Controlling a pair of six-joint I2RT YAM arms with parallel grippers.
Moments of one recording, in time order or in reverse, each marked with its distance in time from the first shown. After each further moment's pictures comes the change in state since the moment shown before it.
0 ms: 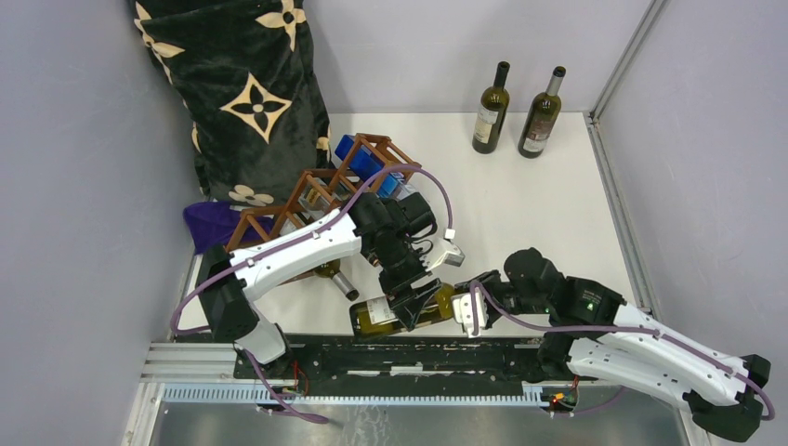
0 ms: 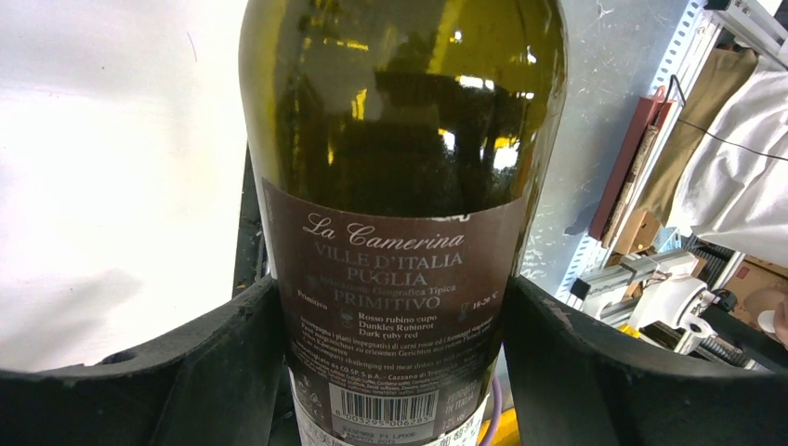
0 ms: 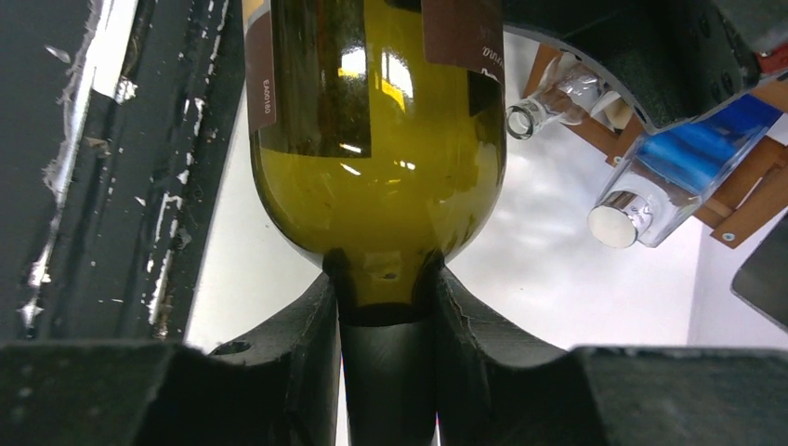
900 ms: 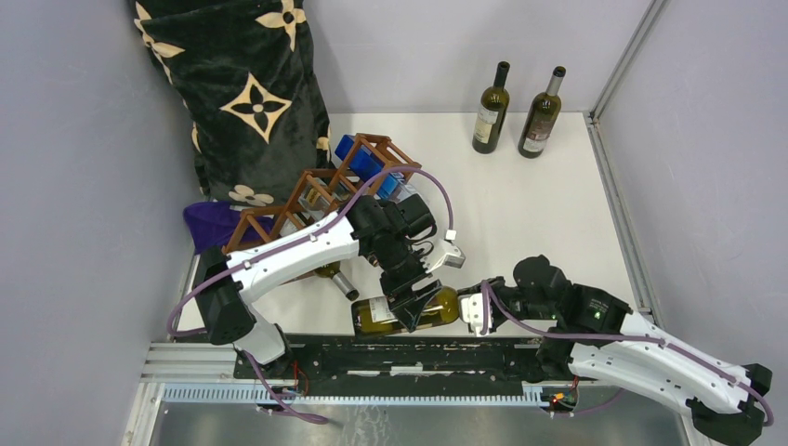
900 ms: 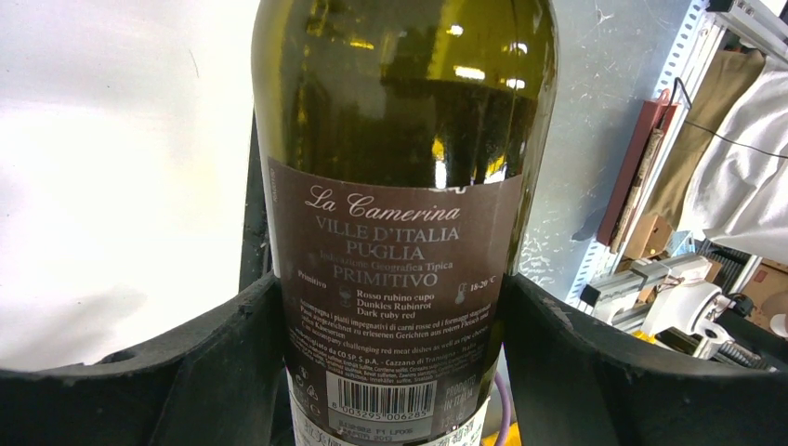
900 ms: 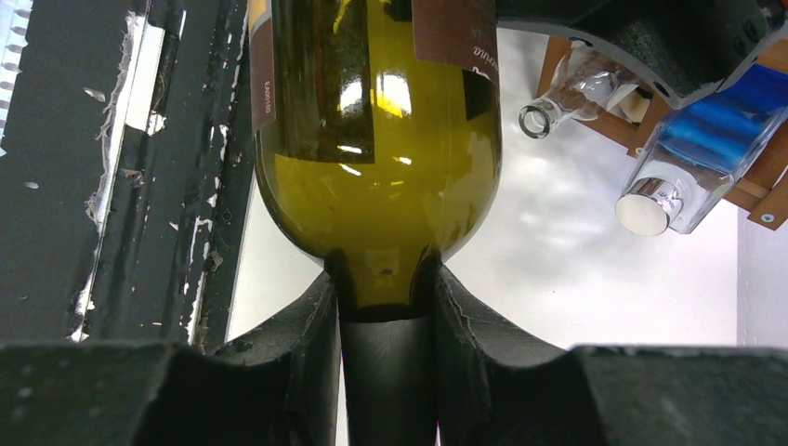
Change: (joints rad) left arm -0.008 -0.020 -0.024 0.037 -0.005 0.002; right arm 0.000 -0.093 -0.065 0.033 -0.030 0.128
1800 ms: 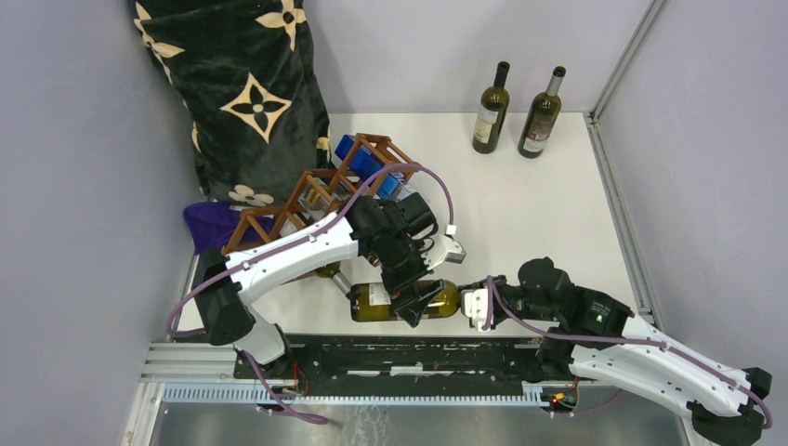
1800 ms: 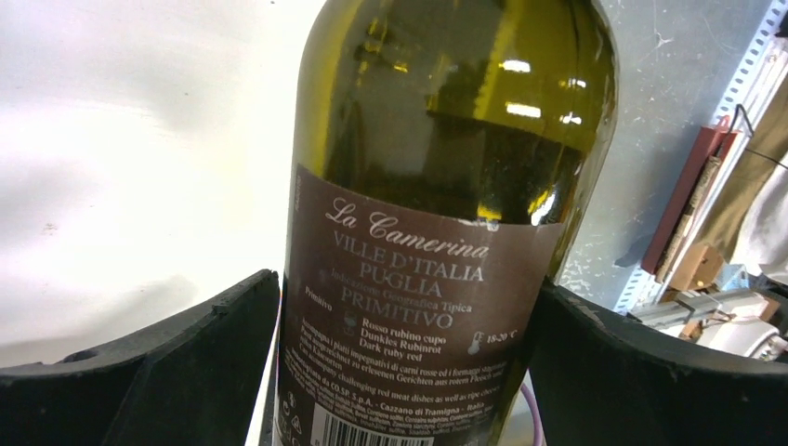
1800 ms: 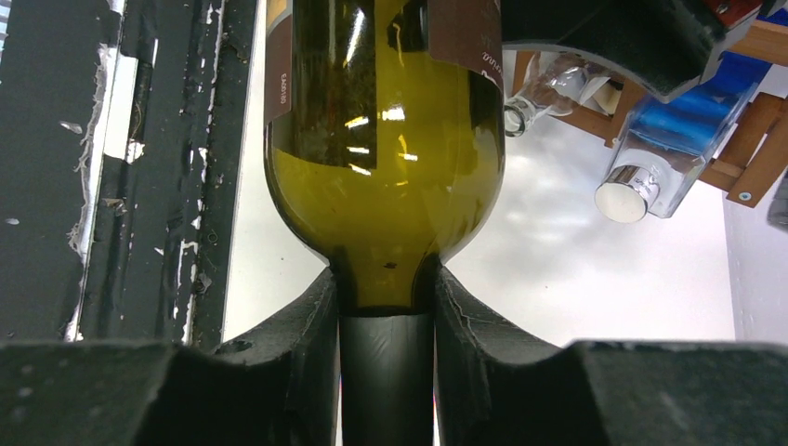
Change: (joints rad) left arm 0.000 -0.002 -0.004 0.046 -0.091 -0.003; right arm -0.001 -0.044 -0.034 0.061 0.029 0.061
